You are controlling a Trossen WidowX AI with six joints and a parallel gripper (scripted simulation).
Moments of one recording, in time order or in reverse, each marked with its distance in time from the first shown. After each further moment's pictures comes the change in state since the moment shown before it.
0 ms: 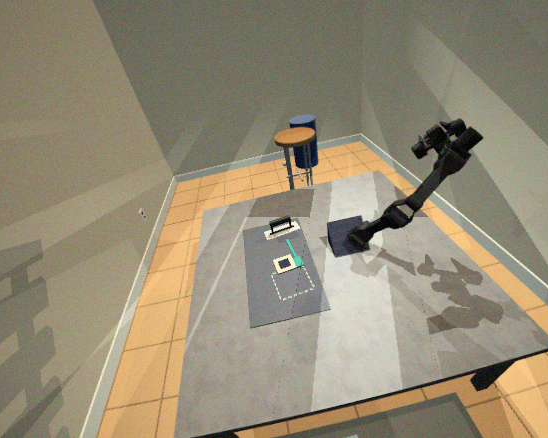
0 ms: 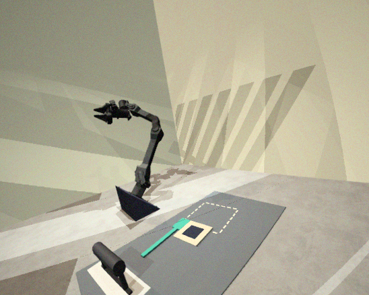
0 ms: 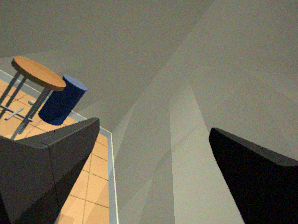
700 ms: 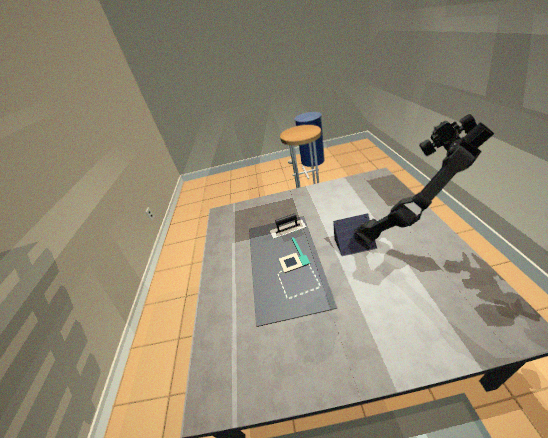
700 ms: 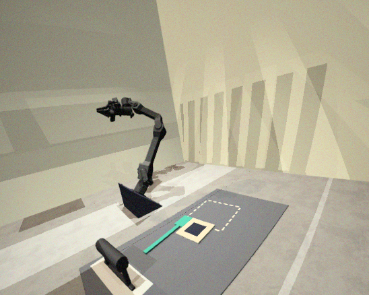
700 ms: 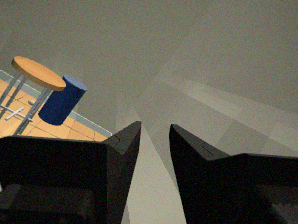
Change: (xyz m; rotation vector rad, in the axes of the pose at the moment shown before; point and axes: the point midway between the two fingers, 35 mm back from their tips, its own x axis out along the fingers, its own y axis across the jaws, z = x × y) arm 0.000 0.000 0.000 0.000 0.000 0.000
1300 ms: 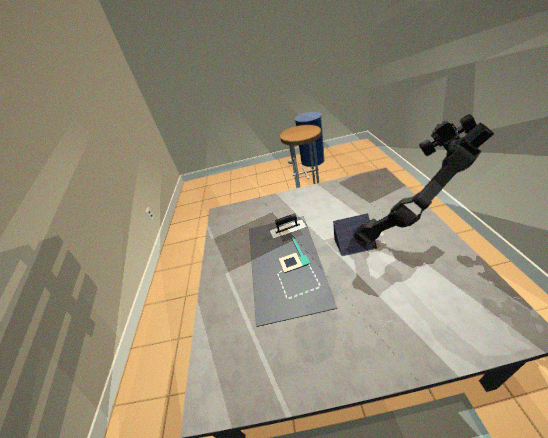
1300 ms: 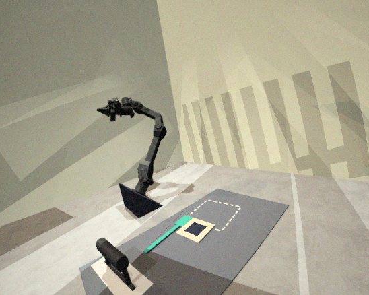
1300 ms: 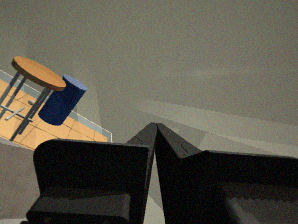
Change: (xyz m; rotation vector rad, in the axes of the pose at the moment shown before) arm 0.000 0.000 0.000 0.000 0.000 0.000
